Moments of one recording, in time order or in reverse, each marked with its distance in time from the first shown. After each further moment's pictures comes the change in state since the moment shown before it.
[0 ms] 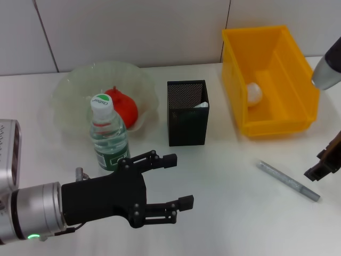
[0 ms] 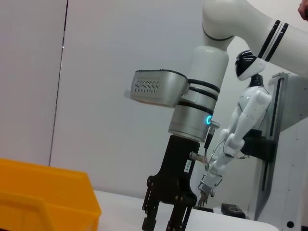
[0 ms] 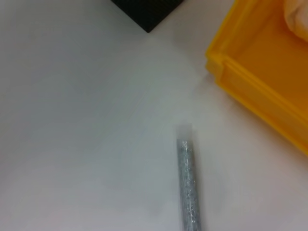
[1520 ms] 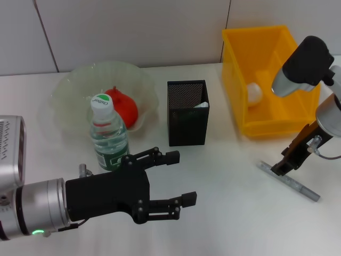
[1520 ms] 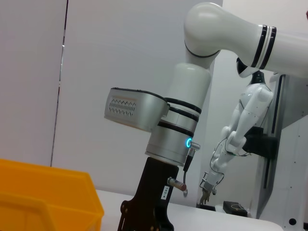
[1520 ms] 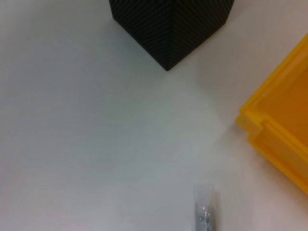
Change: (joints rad) left arm -0.014 0.000 0.017 -0.001 -0.013 -0.021 0.002; right arm 0.089 0.031 -0.035 -0.252 0.007 0.236 -0.041
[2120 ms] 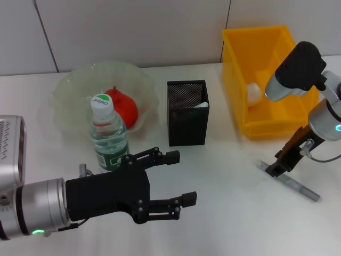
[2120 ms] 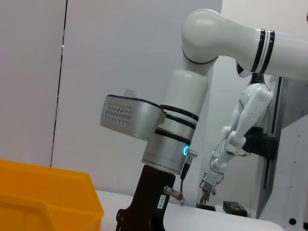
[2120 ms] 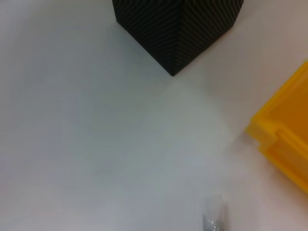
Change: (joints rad) left arm -0.001 0.000 0.000 0.000 0.000 0.000 0.002; right arm 0.005 0.009 -0.011 -0.046 0.011 0.055 0.003
